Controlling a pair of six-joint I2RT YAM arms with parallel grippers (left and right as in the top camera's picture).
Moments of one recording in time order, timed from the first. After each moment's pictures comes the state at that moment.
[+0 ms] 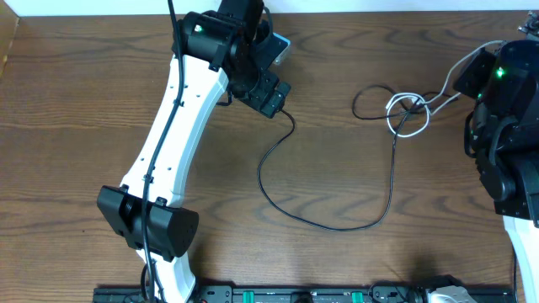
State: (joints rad) left arm -0.37 1.94 2.13 -1.46 0.19 0.23; right arm 0.19 1.19 1.51 -0.72 0.55 0.37
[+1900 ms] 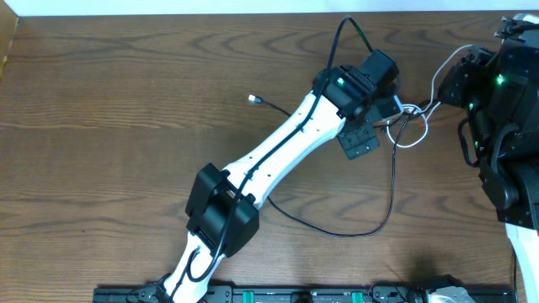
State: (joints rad) left arm -0.81 2.17 2.12 -1.17 0.06 0.38; right arm 0.20 1.17 1.51 -0.75 0.35 0.33
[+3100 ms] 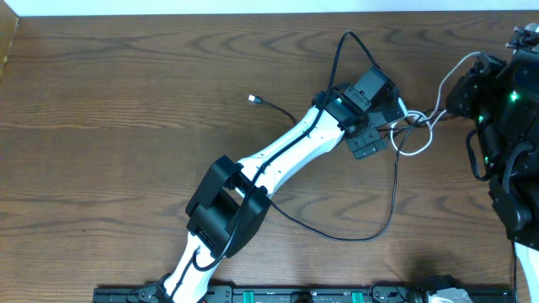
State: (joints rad) left arm -0.81 2.17 1.85 -0.72 0.10 0.38; right arm 0.20 1.11 1.51 -0.78 0.35 0.32
